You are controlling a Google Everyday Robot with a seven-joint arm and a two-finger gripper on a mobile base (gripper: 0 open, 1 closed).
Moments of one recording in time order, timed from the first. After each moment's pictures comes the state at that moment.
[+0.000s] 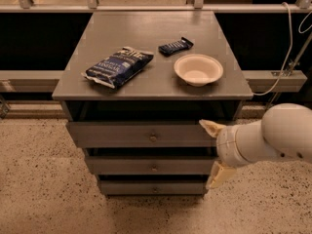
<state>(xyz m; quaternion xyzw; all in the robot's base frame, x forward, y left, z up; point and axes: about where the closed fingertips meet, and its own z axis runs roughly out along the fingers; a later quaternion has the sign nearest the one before) 0.460 -0.141 0.728 -0.71 0.64 0.00 0.30</state>
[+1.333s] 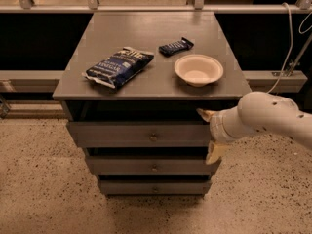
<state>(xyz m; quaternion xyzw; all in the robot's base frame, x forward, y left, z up) 0.566 -0.168 0.670 -0.74 0.61 -0.05 0.28</state>
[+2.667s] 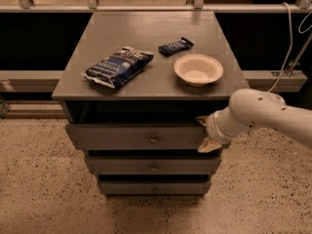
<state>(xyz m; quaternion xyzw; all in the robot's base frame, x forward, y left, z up) 0.573 -0.165 0.638 -0.73 0.65 -0.01 0.23</state>
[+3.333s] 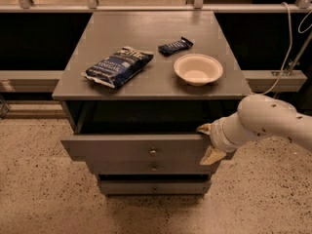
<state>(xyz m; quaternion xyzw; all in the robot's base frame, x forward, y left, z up) 0.539 -0.162 0.645 -0.72 0.65 0.02 0.25</state>
